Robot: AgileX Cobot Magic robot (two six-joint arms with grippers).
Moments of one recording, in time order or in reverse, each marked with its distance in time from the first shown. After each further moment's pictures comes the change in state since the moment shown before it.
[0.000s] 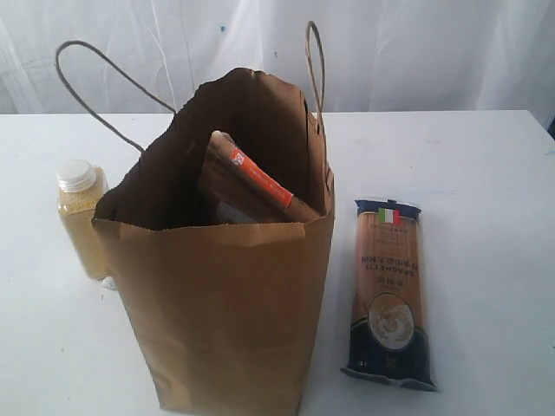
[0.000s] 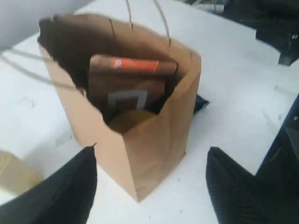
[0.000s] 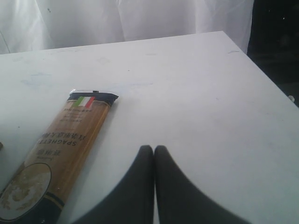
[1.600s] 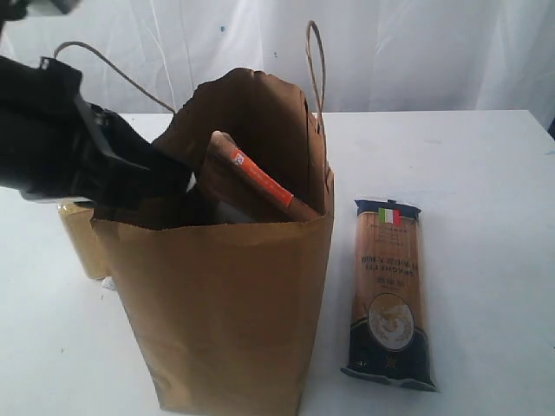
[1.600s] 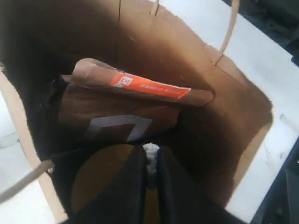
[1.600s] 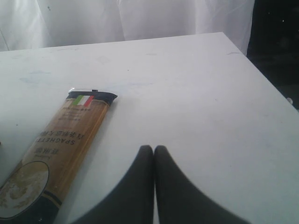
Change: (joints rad) left arm 0.219 0.421 0.042 -0.414 -0.277 0.235; right arm 0.000 0.000 0.000 0.000 0.000 -0.020
